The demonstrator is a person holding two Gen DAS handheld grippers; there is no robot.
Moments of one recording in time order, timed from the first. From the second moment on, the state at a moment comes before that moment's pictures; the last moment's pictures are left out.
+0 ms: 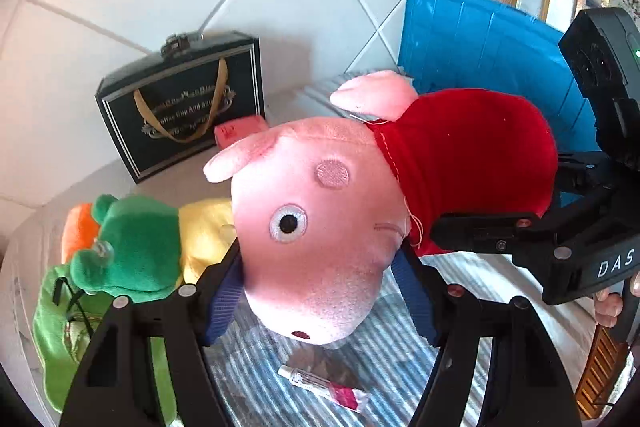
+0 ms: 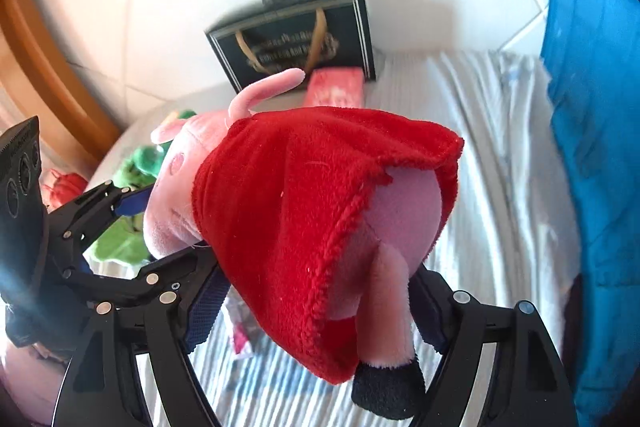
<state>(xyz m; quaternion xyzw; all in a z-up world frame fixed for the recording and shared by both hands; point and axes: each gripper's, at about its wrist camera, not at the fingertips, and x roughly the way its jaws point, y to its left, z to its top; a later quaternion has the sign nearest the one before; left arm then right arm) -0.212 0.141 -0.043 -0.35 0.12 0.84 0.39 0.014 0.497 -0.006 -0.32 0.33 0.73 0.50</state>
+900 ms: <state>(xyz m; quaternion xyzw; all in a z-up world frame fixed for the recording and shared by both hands) 0.033 0.423 0.164 -0.22 0.08 0.83 0.51 0.333 0.343 0.222 -0.18 0.20 0.75 0.60</state>
